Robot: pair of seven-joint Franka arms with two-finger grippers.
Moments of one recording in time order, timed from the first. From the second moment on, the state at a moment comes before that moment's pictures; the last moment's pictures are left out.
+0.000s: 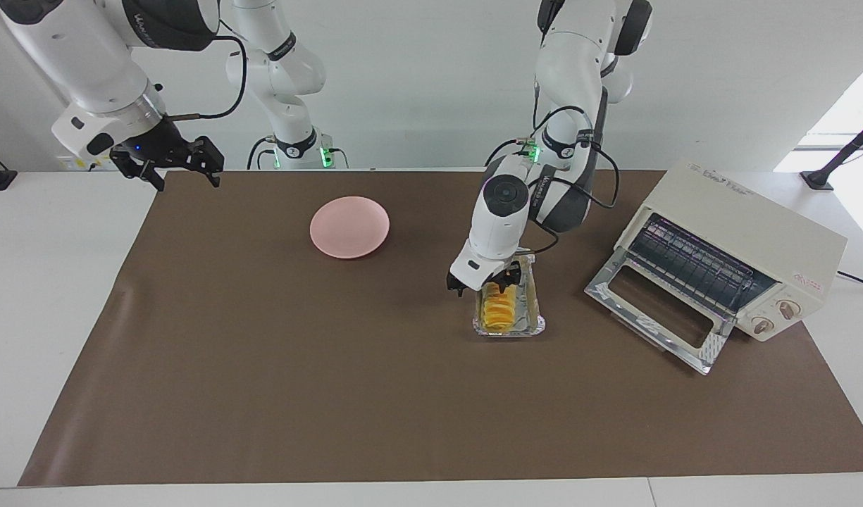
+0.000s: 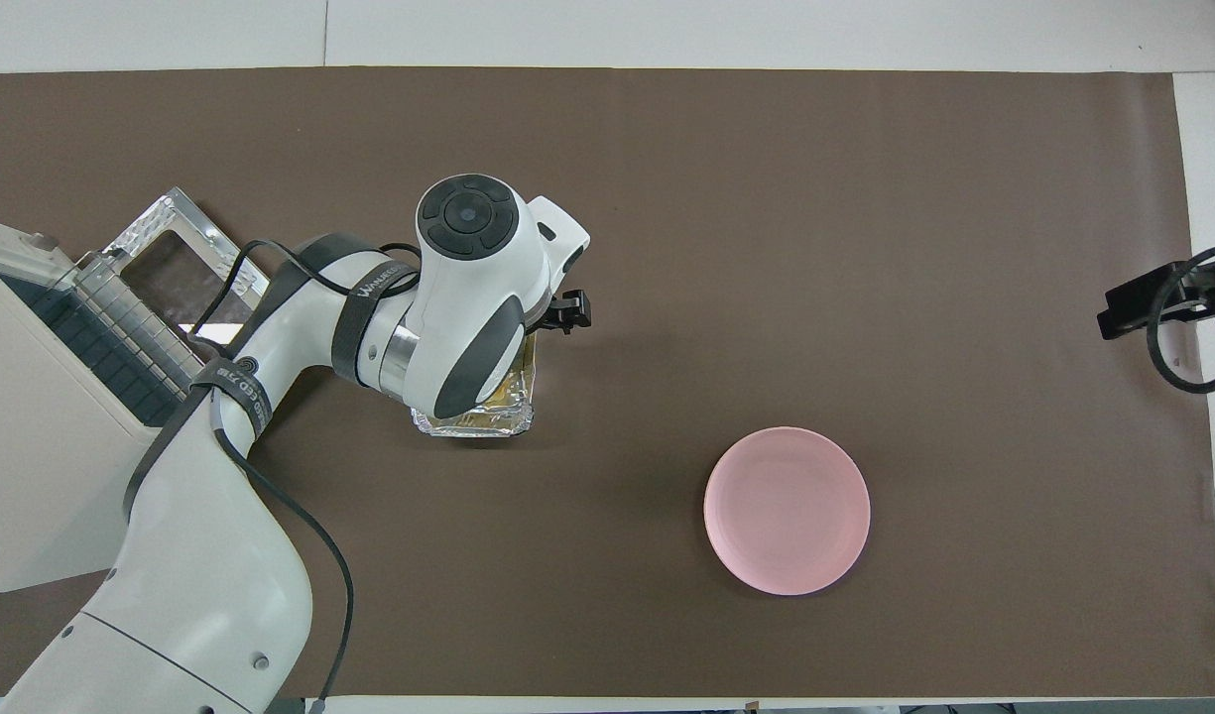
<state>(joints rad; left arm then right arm) -0.57 0.45 -0.02 -1.66 -0.04 2.07 -0.57 -0.07 -0.01 0.01 -1.59 -0.02 1.42 -0.12</state>
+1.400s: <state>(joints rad) -0.55 0.48 -0.02 -1.60 -0.03 1.98 -0.65 -0.09 -0.03 0.02 -1.63 -0.02 1.50 -0.12</state>
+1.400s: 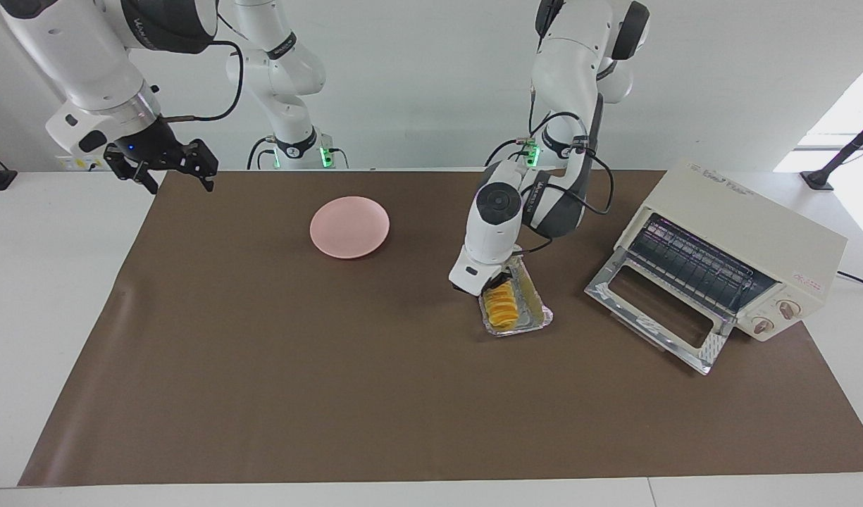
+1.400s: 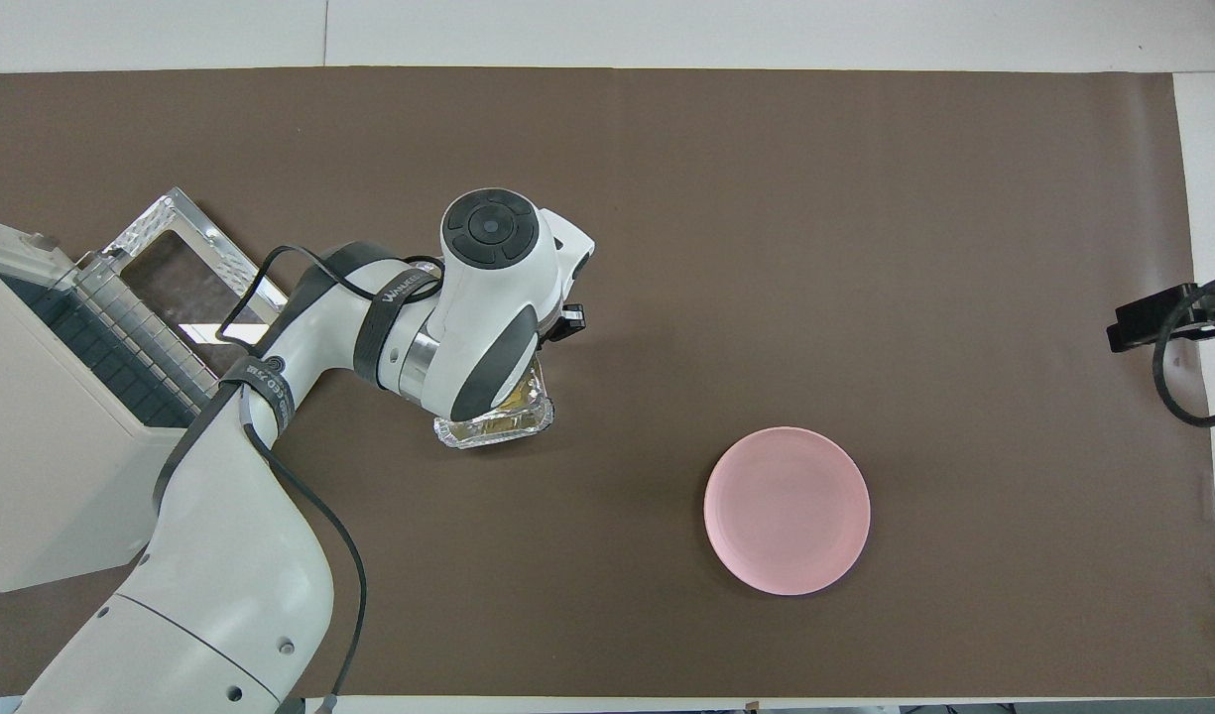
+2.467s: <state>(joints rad) -0.35 0.49 0.26 -1.36 -0.03 1.68 -0.65 -0.09 -0.03 0.03 -1.63 -0.02 1.50 -0.12</state>
